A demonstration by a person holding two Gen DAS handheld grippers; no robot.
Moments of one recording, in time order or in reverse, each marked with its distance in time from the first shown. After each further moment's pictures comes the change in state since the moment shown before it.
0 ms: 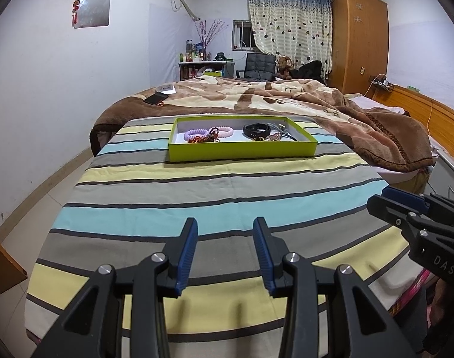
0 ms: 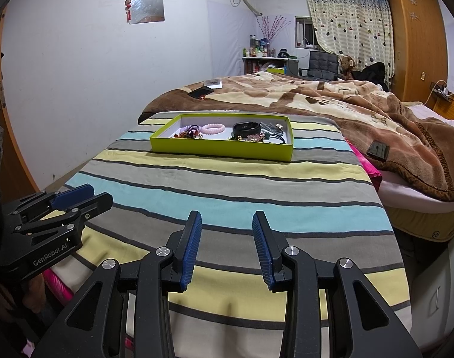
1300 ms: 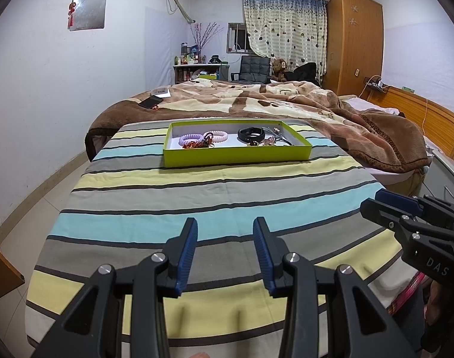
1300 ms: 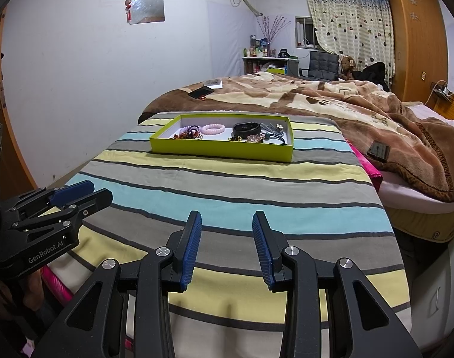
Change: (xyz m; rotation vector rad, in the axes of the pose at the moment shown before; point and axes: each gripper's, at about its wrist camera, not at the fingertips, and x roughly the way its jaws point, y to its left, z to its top) left arm 0.001 0.006 0.004 0.009 -0.015 -0.030; right arm 0.000 0.000 0.000 0.000 -0.001 0.000
